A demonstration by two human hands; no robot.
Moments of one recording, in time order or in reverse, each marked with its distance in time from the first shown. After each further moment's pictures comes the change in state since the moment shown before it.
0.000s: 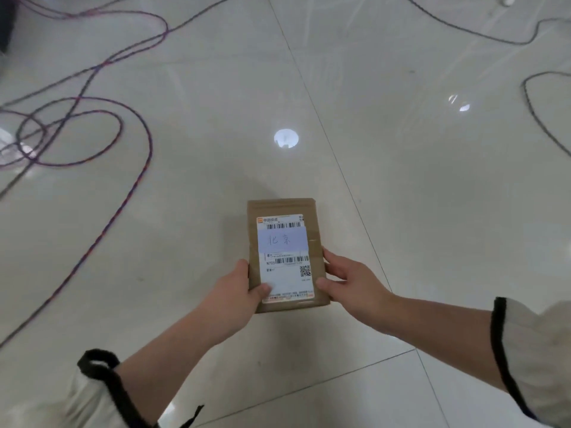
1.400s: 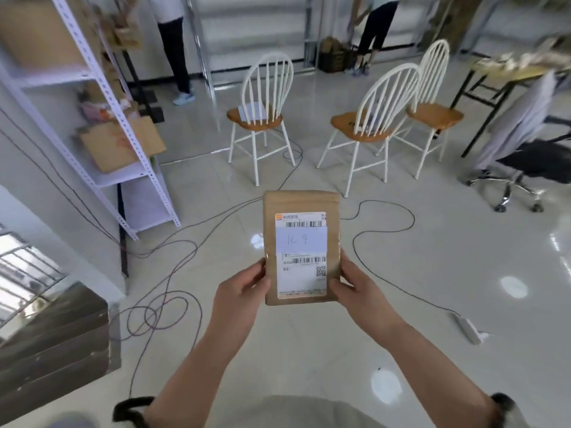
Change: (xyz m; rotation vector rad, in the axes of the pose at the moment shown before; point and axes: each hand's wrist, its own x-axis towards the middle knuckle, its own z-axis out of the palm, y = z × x) left_hand -0.628 0.496 -0.357 -0.574 0.224 0.573; right_hand -0.632 -0.609 -0.156 0.081 0.398 -0.331
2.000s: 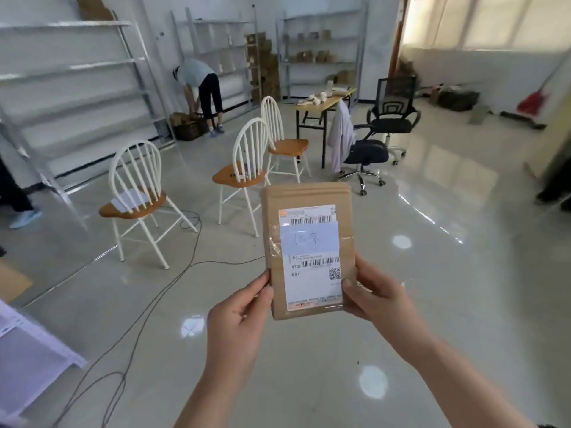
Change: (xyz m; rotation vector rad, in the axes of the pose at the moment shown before) left_hand -0.016 0.078 -0.003 -0.093 -0.433 0.372; right_hand -0.119 -0.050 0.011 0.291 0.593 -0.137
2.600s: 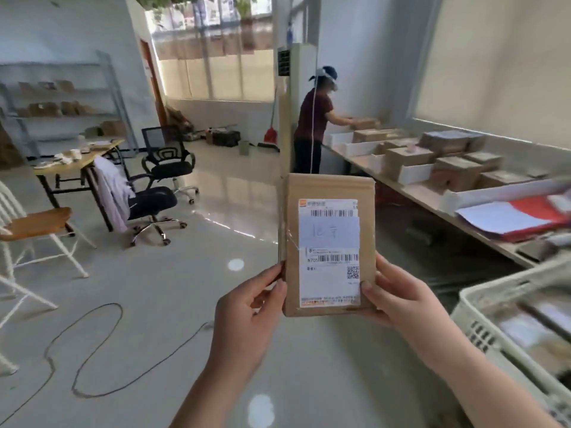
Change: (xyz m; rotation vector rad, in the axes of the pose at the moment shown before) left_hand -0.095 0.109 0.352 -0.226 -0.805 0.255; right_hand -0.256 -0.064 -0.289 -0.064 0.838 -0.086
